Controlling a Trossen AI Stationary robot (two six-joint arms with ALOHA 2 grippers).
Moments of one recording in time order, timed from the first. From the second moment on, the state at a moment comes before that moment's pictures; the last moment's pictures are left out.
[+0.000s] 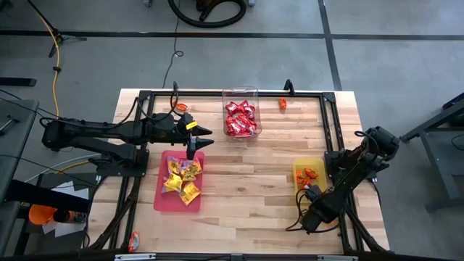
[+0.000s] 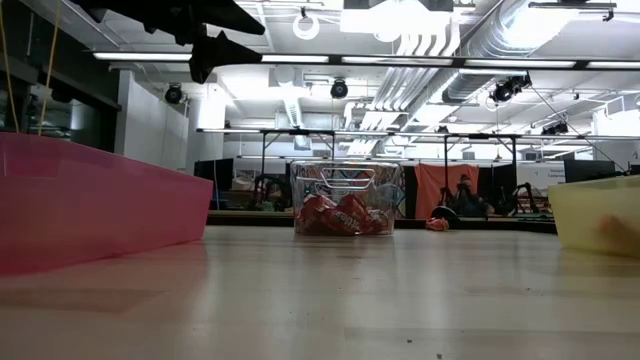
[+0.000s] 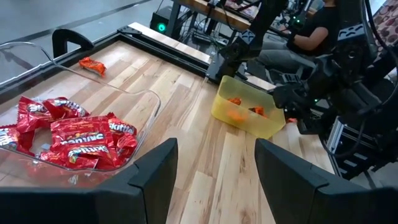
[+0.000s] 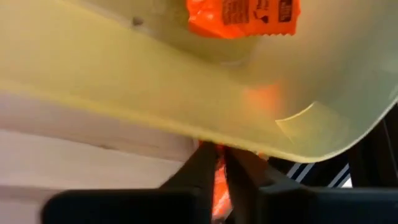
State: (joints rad) left arm 0.07 1.00 0.68 0.02 -0.04 -0.37; right arm 0.88 1.64 0.90 -0.98 -0.29 1.99
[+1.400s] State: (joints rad) left arm 0.07 1.00 0.68 0.35 0.10 -0.37; right arm 0.19 1.21 1.20 -0.39 0.08 0.02
